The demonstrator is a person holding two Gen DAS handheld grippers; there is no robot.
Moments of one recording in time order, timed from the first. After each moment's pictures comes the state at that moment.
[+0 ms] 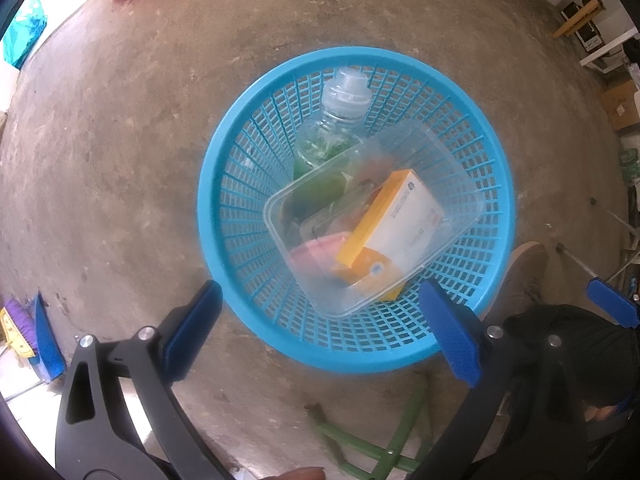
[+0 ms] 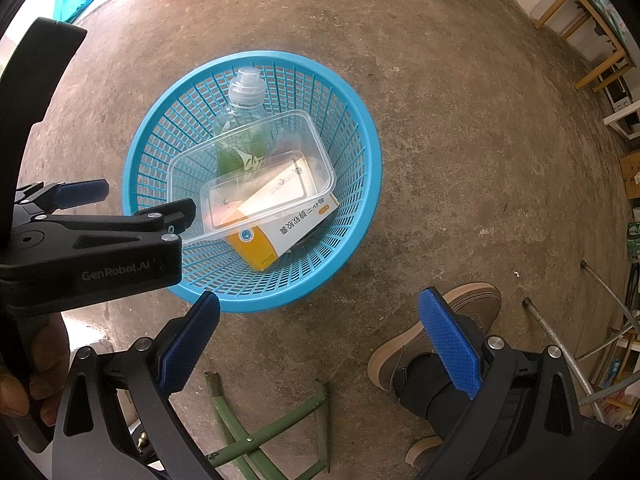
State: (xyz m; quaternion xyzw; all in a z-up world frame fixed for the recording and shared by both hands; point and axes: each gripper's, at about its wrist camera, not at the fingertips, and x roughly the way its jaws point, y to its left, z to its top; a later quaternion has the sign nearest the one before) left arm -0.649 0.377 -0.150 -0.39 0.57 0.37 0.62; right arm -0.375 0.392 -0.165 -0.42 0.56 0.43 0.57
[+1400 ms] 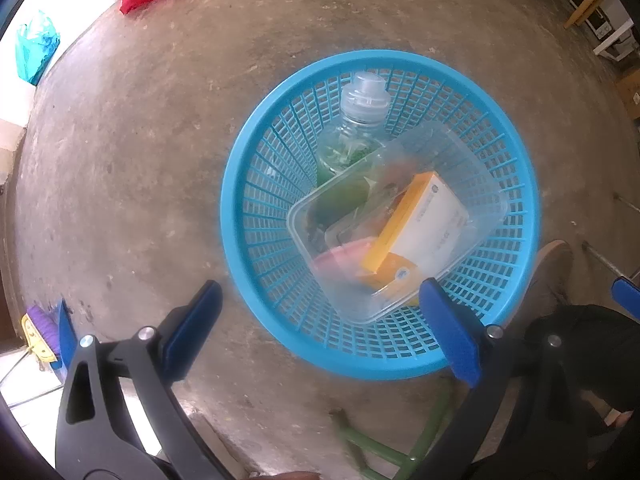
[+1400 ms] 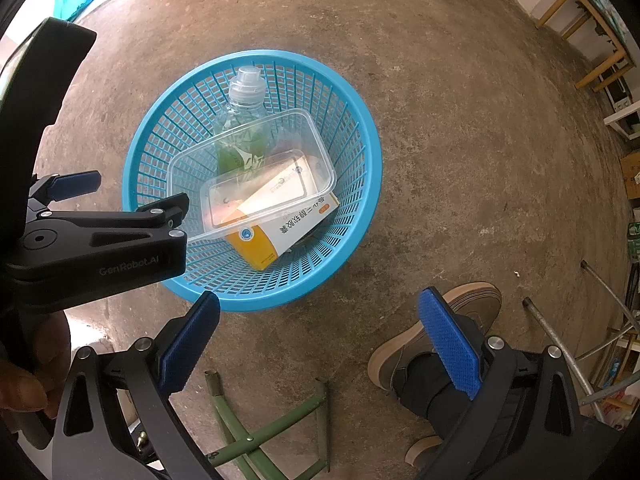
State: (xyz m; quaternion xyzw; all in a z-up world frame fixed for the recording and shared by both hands) left arm -0.644 0.378 -0.153 -0.35 0.59 0.40 0.61; right arm -0.376 0.390 -0.167 -0.42 0.56 0.43 0.57
